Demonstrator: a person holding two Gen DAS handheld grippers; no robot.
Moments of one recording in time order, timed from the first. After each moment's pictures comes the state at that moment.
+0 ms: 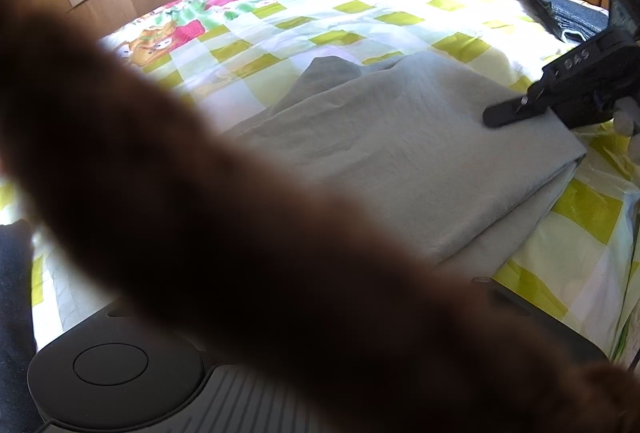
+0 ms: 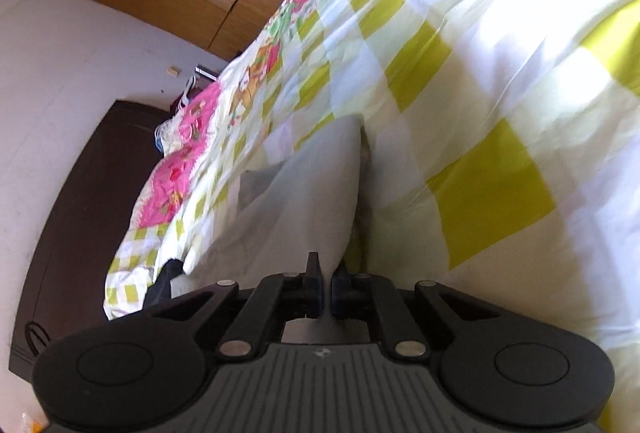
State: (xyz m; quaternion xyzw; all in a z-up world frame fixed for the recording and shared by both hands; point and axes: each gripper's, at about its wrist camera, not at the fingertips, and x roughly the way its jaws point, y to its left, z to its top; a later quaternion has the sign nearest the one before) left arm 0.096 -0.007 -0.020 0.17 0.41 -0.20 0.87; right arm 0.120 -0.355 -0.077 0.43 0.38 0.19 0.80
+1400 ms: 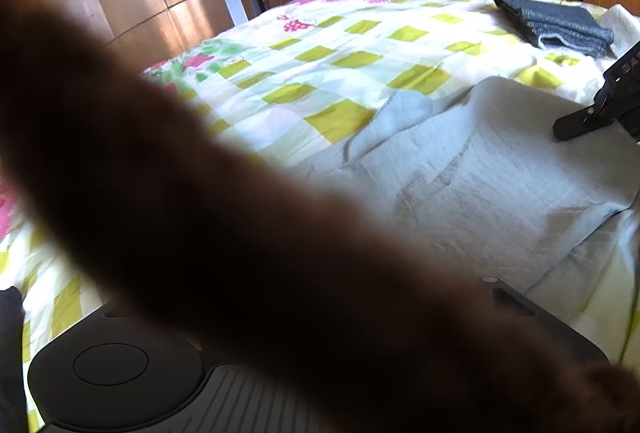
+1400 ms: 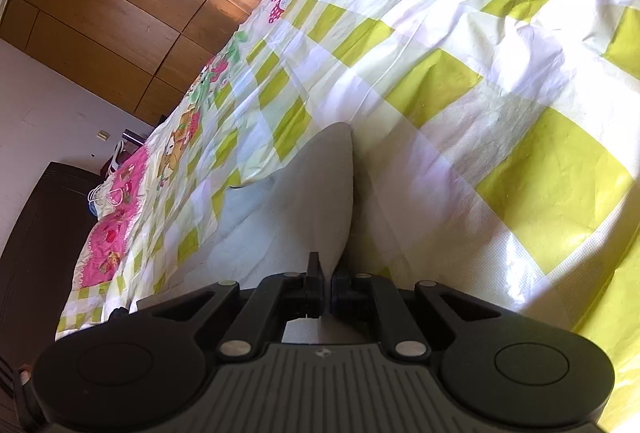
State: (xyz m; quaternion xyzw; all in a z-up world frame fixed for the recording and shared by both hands) left arm 0.075 -0.068 -0.022 0.21 0.32 -0.20 0.90; right arm 0.053 -0.384 -0.052 0.40 0.38 0.05 0.83
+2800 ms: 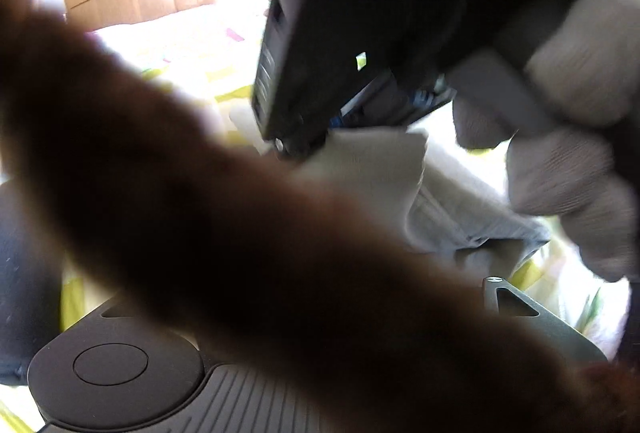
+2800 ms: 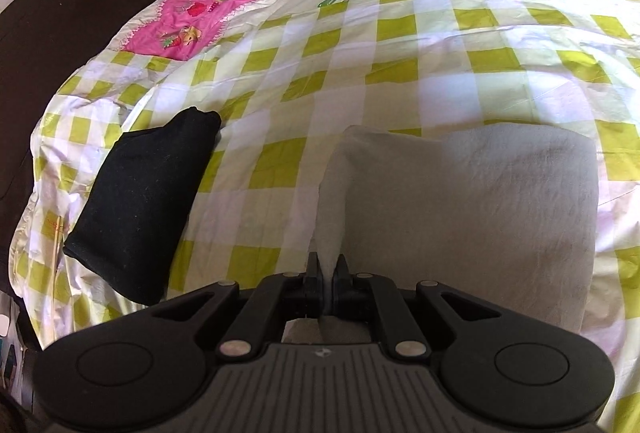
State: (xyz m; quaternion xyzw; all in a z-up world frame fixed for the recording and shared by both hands) left arm 0.040 0.068 0.003 0.08 0.37 -0.18 0.91; right arm 0.149 -0.033 0.008 0.10 0.50 0.22 0.83
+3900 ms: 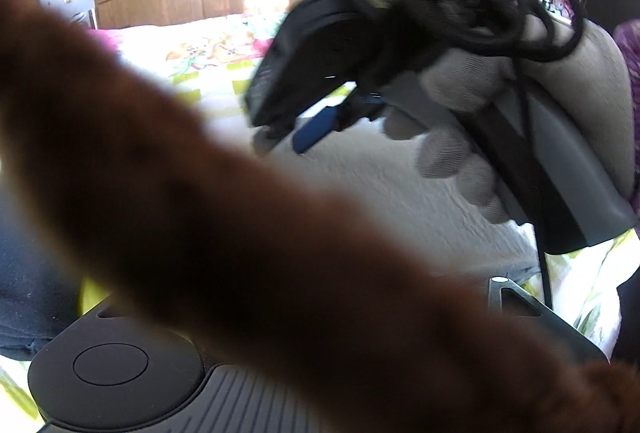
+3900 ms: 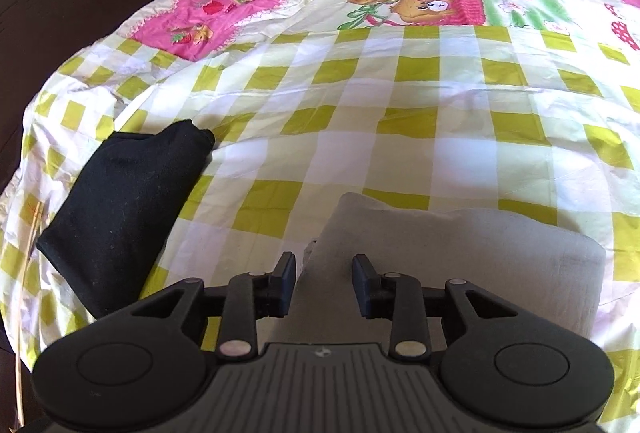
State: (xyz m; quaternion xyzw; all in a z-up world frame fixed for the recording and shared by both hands) left arm 0.031 0.070 0.014 0.06 0.36 -0.15 0.92; right arm 0.187 -0.014 0.011 0.01 0.46 0.23 0.86
